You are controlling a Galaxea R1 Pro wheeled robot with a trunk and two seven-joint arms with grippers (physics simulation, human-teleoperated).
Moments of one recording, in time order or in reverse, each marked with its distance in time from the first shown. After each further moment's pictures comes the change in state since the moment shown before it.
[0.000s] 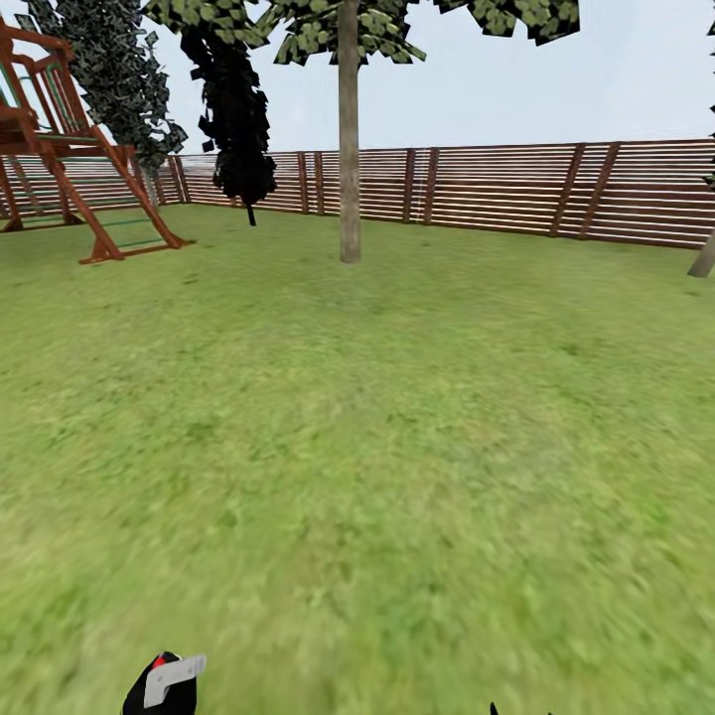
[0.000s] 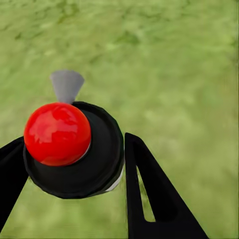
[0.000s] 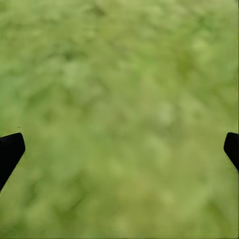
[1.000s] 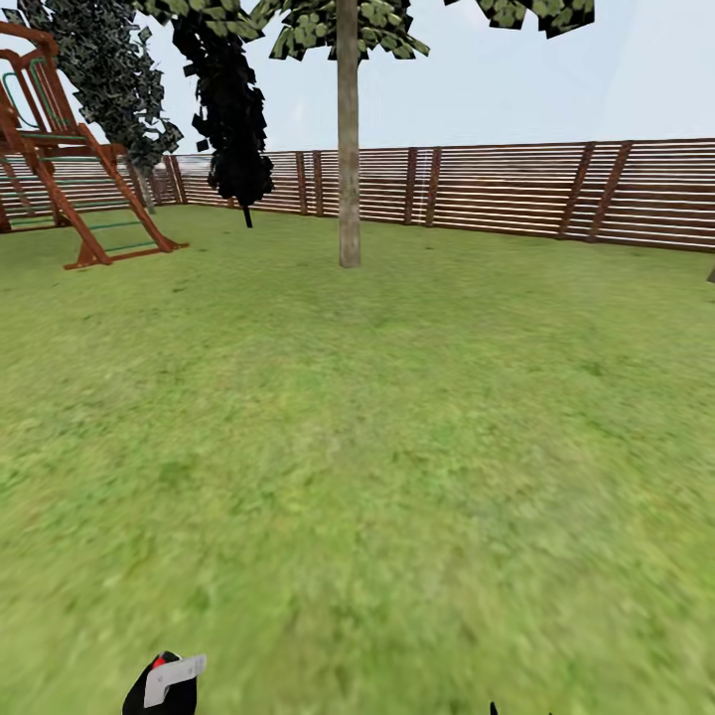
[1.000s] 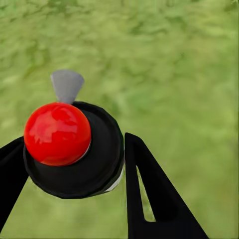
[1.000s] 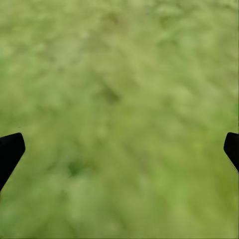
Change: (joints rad) left arm 0.000 0.000 0.000 -0.001 0.000 0.000 0.000; right arm 0.000 0.000 0.000 0.000 0.000 0.000 0.000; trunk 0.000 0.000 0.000
